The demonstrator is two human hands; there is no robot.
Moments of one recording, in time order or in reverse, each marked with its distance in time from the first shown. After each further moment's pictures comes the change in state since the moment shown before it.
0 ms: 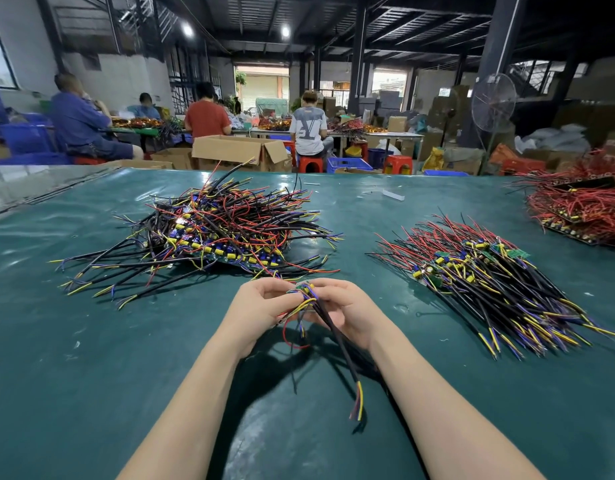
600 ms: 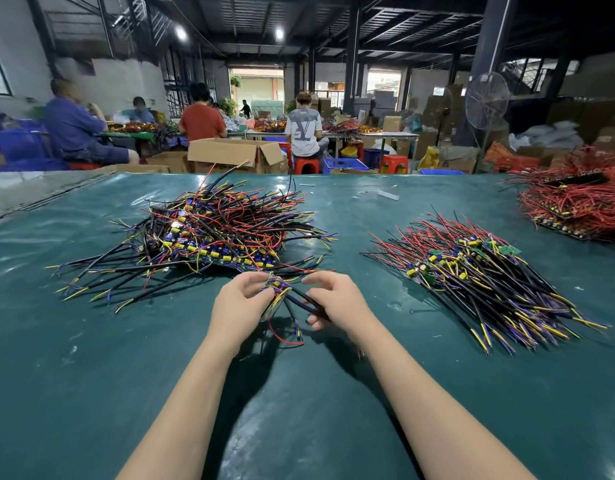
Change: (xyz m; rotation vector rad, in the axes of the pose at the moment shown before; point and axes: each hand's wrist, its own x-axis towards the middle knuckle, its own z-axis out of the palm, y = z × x) left_hand -0.002 0.002 -0.009 0.281 0.264 0.056; right_hand 0.002 -0.004 0.012 -0.625 0.302 0.007
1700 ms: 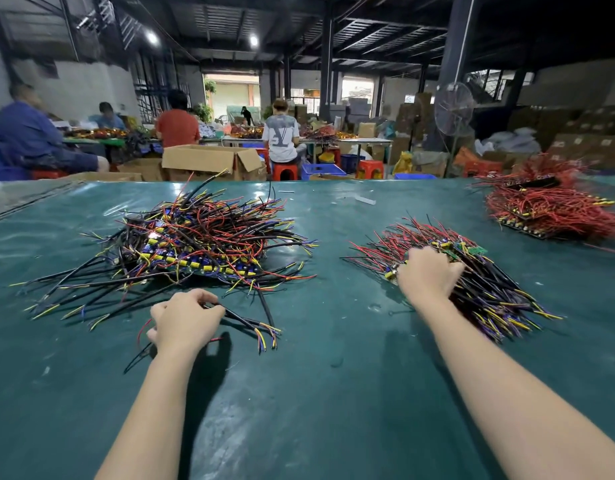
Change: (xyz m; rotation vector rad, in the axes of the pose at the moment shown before) left_hand 0.020 -0.015 -0.031 0.553 0.151 -0.179; right_hand 0.012 0.016 -0.129 -1.220 0.765 0.230
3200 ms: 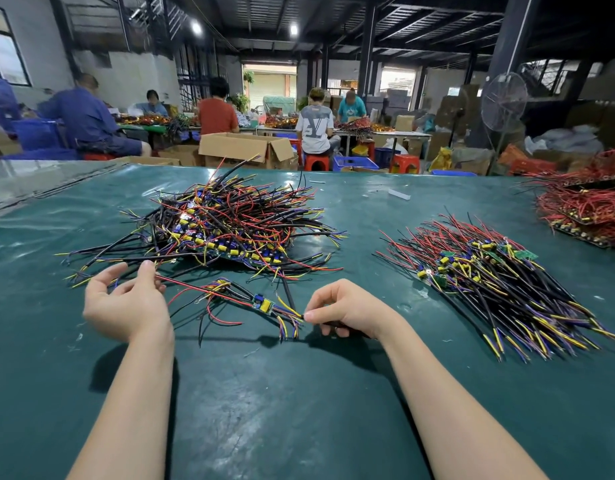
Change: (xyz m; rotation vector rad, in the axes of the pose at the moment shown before) left_hand 0.008 -0.027 -0.033 -1.093 0.865 -0.126; right_hand -0.069 -0.083 0.007 1.051 -1.067 -0.570
